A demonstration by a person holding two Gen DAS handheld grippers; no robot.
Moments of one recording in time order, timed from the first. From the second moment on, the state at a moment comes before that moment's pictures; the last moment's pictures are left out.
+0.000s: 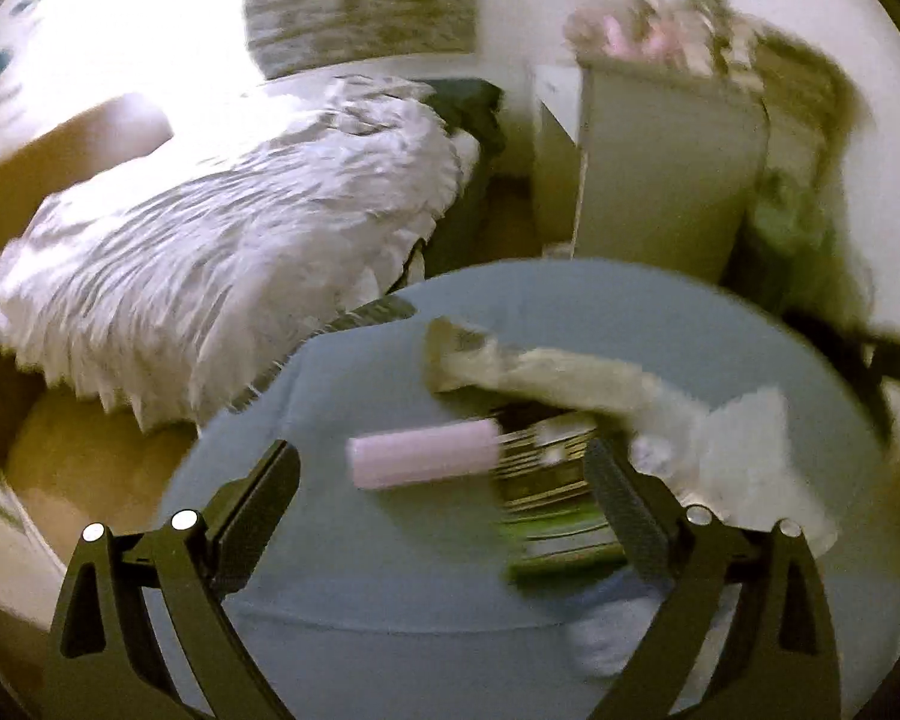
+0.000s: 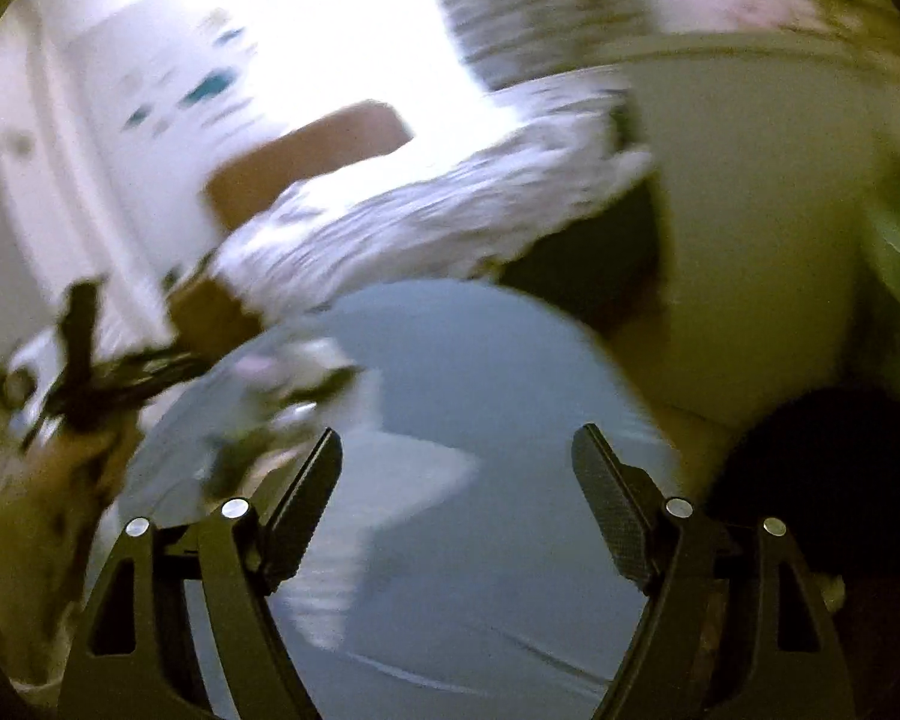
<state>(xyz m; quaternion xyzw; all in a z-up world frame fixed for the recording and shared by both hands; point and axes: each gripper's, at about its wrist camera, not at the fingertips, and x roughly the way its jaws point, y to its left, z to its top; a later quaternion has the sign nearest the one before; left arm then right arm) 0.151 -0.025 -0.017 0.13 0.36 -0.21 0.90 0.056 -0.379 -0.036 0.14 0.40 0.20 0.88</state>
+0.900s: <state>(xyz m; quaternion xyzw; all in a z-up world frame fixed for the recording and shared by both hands) 0.207 -0.019 -0.068 0.15 0.41 -0.28 0.86 0.251 -0.158 -0.093 0.04 0.54 0.28 0.79</state>
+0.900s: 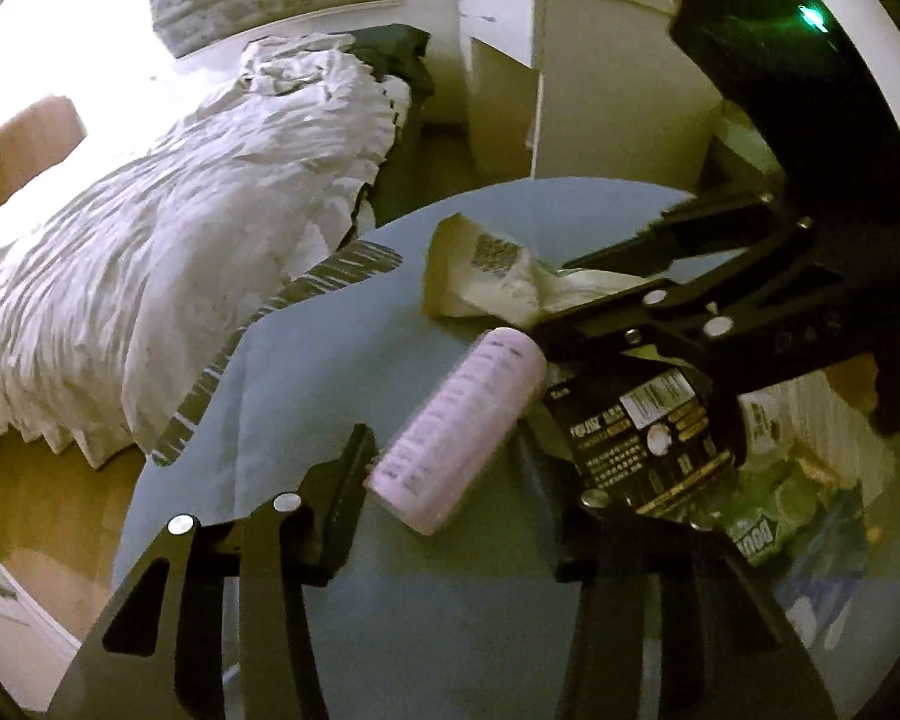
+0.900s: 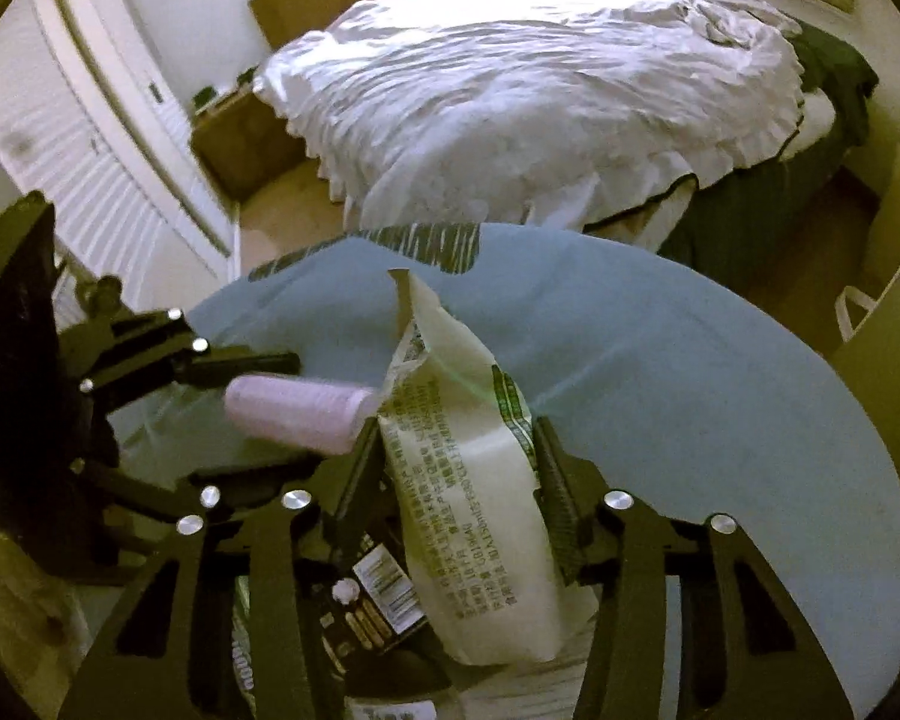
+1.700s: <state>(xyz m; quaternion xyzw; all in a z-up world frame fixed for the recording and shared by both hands) 0.121 -0.115 0.027 -0.02 0.31 -0.36 0.88 0.067 -0.444 -0.022 0.24 0.35 0.08 0.90</state>
